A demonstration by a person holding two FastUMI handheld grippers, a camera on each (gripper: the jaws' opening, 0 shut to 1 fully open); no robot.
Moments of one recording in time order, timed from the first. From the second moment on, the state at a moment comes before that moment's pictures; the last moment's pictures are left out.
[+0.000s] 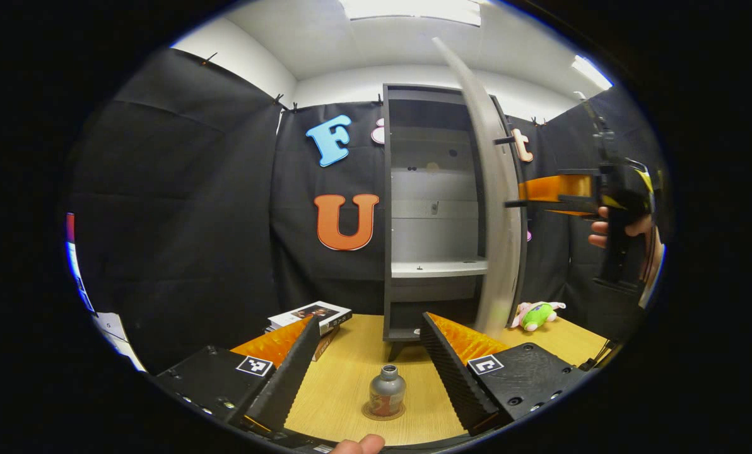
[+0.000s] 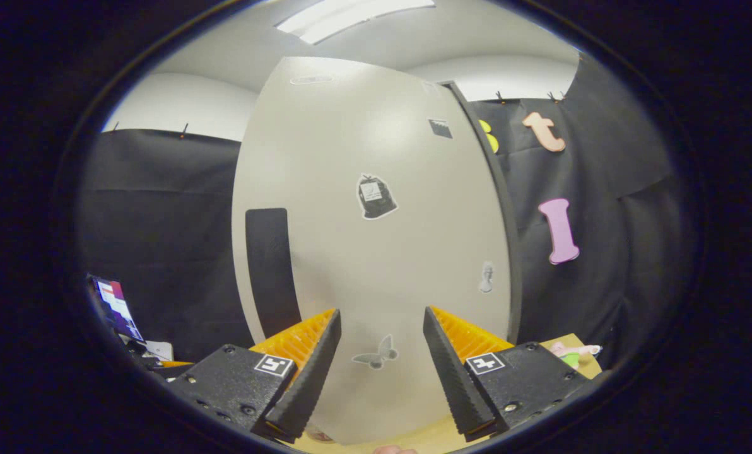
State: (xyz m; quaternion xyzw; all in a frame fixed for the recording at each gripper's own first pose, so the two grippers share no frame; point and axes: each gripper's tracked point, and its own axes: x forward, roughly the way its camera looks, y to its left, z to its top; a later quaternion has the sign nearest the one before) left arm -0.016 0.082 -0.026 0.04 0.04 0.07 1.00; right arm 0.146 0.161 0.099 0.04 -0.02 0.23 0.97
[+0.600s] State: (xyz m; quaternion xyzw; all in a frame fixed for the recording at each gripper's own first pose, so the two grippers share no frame) left arm -0.021 0.092 -0.030 0.04 0.04 0.09 0.99; right arm 0.190 0.204 0.086 -0.01 -0.05 0.19 0.98
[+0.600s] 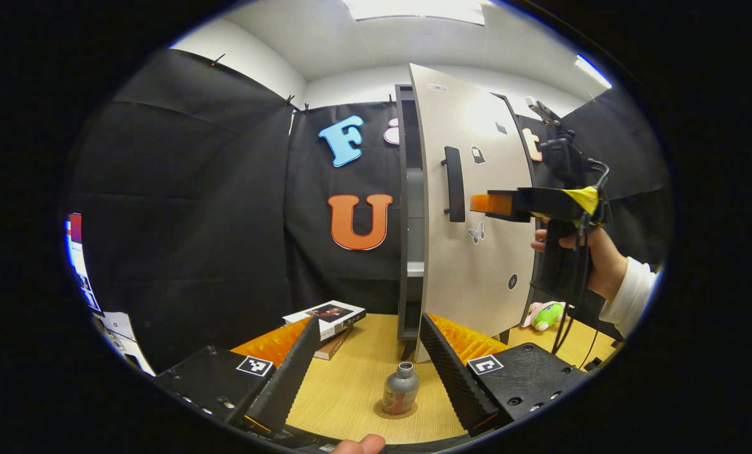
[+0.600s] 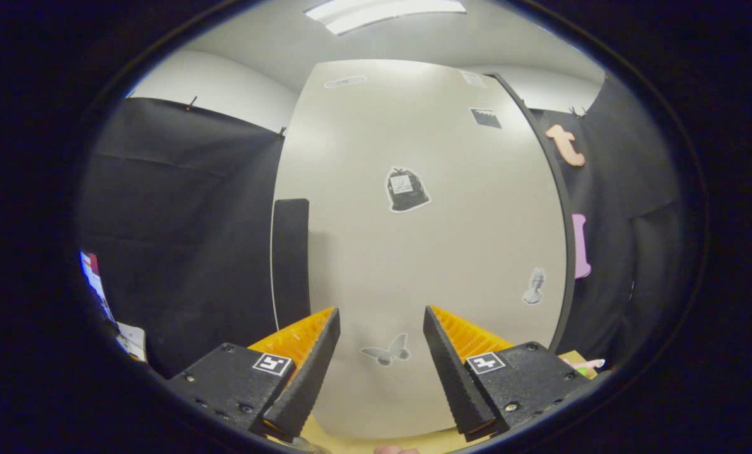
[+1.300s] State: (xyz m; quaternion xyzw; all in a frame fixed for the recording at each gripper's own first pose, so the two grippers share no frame) left arm -0.011 0.032 -0.019 0.00 0.02 0.04 1.00; right arm -0.029 -0.087 0.040 0.01 -0.04 -0.04 1.00
